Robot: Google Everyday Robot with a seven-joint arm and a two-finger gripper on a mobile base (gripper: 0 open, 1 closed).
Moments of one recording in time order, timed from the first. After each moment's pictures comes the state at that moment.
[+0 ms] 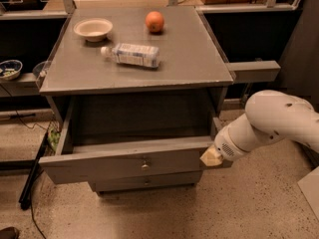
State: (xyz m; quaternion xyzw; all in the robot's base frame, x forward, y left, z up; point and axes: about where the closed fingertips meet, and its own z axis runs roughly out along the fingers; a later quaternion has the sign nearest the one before) arm 0.485 -0.152 0.683 -0.40 0.89 0.13 0.17
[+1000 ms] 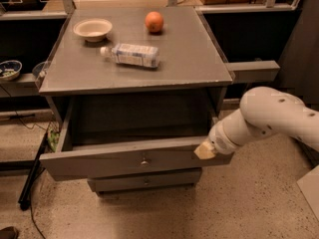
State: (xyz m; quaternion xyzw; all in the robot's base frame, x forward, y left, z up) arm 0.510 -0.132 0.684 -0.39 0.89 0.14 0.20
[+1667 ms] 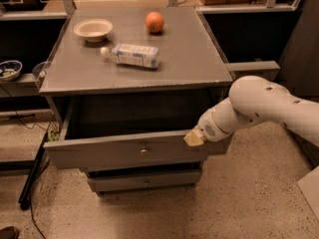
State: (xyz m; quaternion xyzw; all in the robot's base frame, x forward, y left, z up) arm 0.544 -0.106 0.699 -0.40 0.88 0.15 0.22
